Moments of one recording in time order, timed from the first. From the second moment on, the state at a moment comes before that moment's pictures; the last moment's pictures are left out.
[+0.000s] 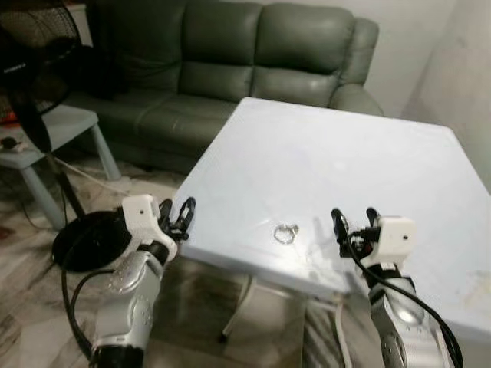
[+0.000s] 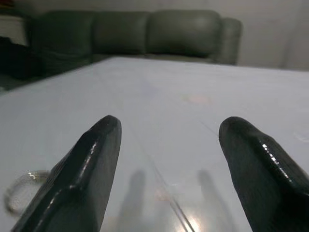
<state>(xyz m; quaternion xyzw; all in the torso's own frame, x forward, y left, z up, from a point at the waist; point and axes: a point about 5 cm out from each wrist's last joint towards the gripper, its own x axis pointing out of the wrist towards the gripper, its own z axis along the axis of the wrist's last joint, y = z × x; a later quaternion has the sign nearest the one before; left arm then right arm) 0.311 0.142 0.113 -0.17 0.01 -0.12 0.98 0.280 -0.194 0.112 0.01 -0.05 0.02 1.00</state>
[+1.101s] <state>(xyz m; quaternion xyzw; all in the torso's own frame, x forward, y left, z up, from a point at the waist) 0.313 0.148 0.118 -0.17 -0.01 -0.11 0.98 0.284 -0.187 0.116 0.01 -0.05 0.04 1.00</state>
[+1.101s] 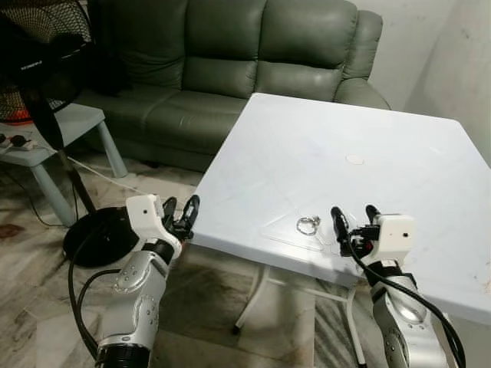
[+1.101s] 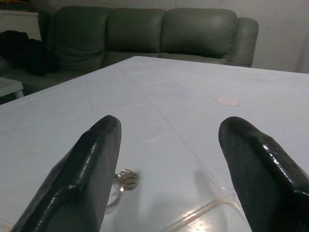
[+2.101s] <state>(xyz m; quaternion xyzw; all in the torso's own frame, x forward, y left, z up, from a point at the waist) 0.312 0.147 0.117 -0.18 -0.01 -0.11 0.98 0.282 -0.189 0.112 0.00 -0.04 0.03 1.00</state>
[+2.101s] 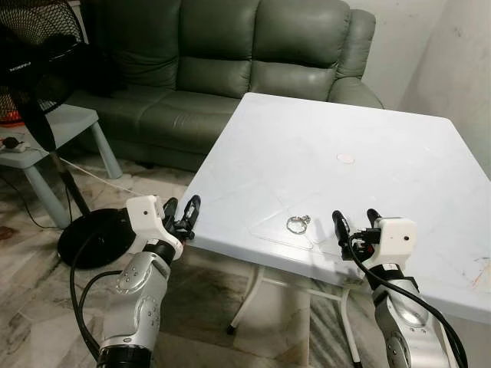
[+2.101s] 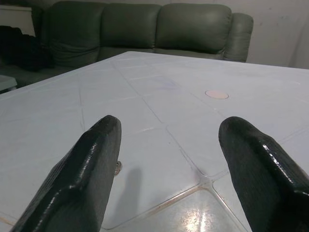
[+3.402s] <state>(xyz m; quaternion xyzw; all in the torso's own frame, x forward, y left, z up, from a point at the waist) 0.312 0.149 0.118 -0.17 -0.01 -0.10 0.98 0.282 -0.190 0.112 0.00 -0.04 0.03 1.00</state>
